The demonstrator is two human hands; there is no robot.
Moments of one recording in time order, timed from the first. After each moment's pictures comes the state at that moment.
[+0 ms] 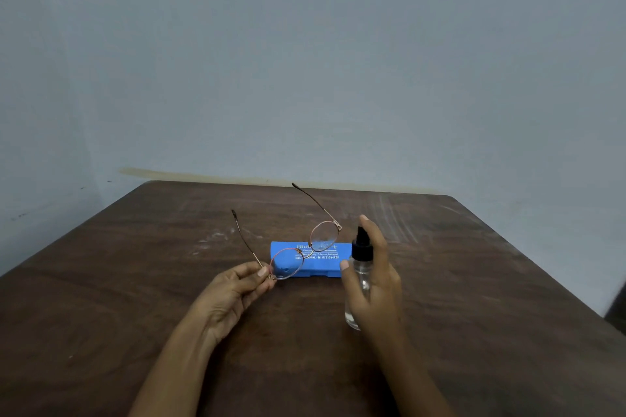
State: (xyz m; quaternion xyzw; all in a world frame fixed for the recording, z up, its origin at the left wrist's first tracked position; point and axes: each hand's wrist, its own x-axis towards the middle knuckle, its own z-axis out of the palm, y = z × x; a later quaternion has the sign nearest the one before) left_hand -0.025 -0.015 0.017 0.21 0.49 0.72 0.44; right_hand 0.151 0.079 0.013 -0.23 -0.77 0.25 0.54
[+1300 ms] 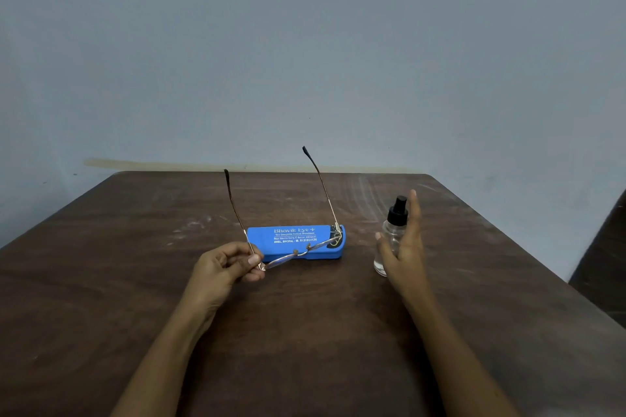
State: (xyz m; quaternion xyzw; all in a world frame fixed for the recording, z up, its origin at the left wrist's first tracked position) left_hand -0.015 -0.002 0.007 0.39 0.57 0.67 0.28; right_hand 0.197 0.150 0.007 -0.31 -0.73 0.27 0.54
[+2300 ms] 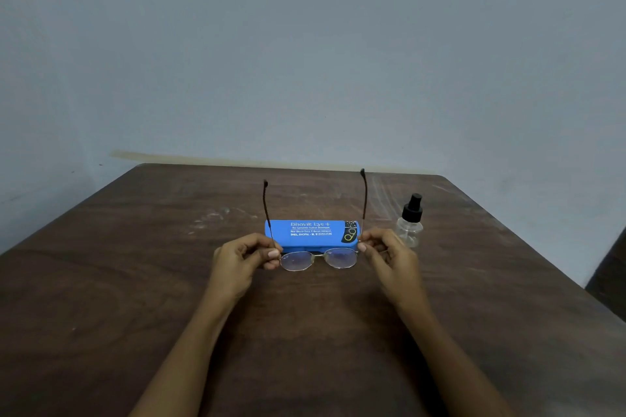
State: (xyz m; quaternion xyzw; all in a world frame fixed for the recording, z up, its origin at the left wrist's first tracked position) left_hand -0.014 -0.009 0.006 0.43 0.61 0.64 0.17; right_hand 0.181 0.116 0.002 -0.26 -0.77 0.32 0.49
